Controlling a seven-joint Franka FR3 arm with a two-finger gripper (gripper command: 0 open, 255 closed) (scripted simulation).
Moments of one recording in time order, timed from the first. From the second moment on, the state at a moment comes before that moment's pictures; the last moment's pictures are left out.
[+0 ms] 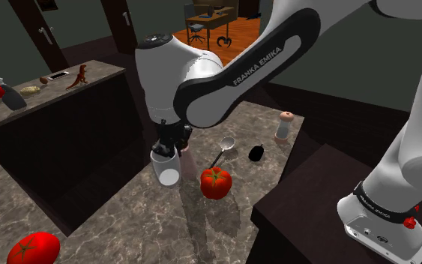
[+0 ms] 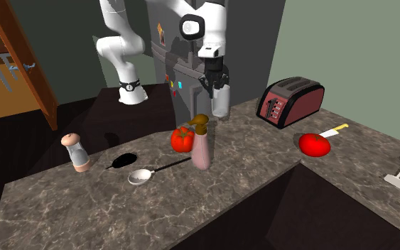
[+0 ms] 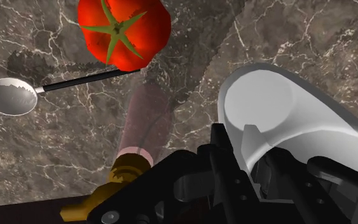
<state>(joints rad) 0.18 0.28 0.61 -1.96 -0.30 2.24 0.84</state>
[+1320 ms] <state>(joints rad) 0.01 0.00 0.57 -2.12 -0.08 2.21 0.52</state>
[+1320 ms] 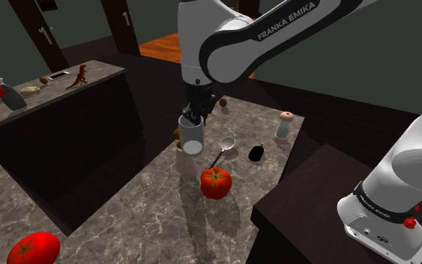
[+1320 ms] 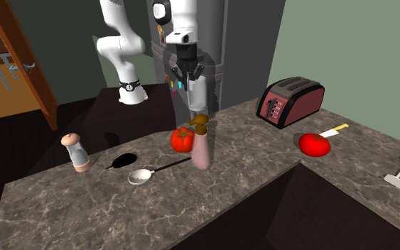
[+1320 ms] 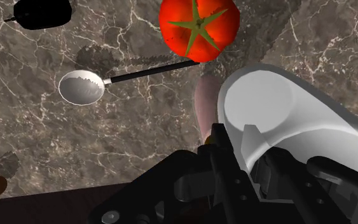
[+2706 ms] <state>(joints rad) -0.22 -0.10 0.27 -2.25 0.02 2.25 -0.08</state>
